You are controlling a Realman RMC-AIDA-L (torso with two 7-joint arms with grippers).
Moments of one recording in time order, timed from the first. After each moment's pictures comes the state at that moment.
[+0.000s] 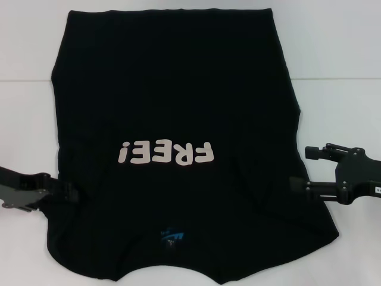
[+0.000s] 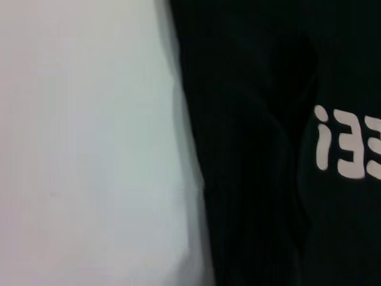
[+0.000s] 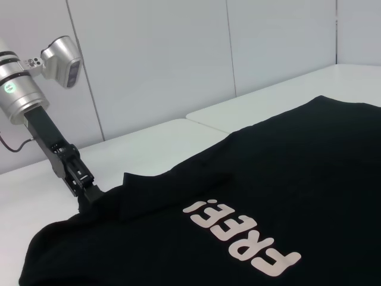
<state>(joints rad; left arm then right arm) -0.67 -1.92 0.62 0.70 2.64 1.48 -2.62 0.52 2.06 -0.52 -0.67 -2.12 -1.55 1.28</state>
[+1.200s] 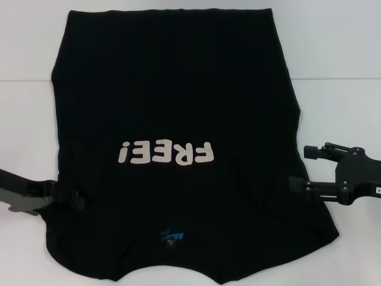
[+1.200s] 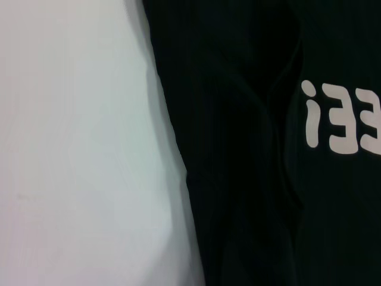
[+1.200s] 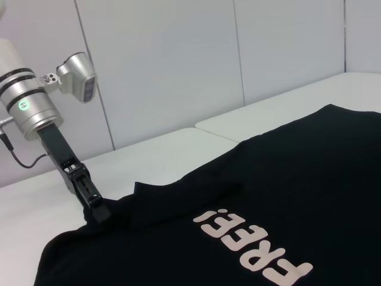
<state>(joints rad) -0.68 -1.93 0.64 0.67 2.65 1.47 -2.57 0.51 2.06 -0.52 -0.67 -2.11 -1.58 1.28</state>
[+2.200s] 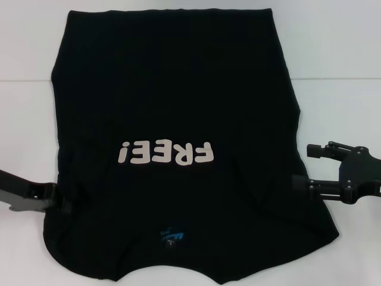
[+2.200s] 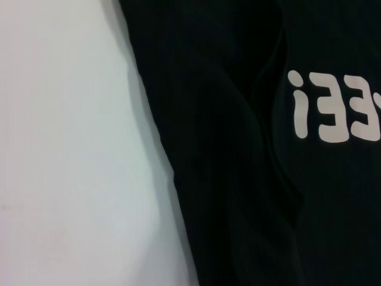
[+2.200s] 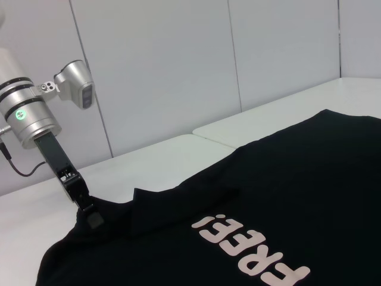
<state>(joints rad) -0.67 -1.94 0.67 0.69 2.64 1.48 -2.52 0.51 2.06 -0.49 -0.67 -2.11 -1.60 1.28</state>
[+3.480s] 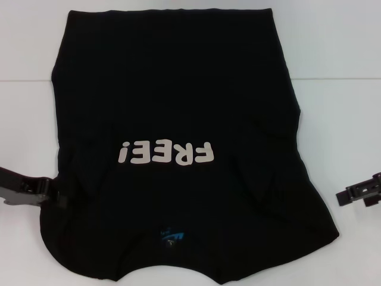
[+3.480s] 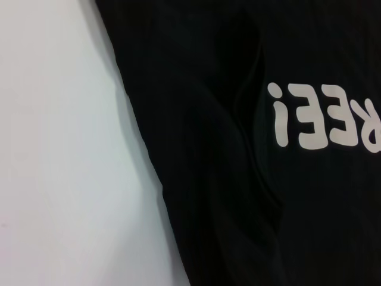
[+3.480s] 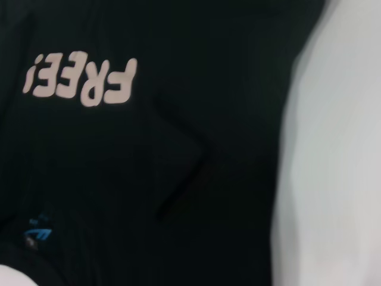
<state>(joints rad) -0.68 -1.91 0.64 0.69 2.62 1.52 -2.48 0.74 1.92 -0.61 -0.76 -2.68 -1.65 2.42</state>
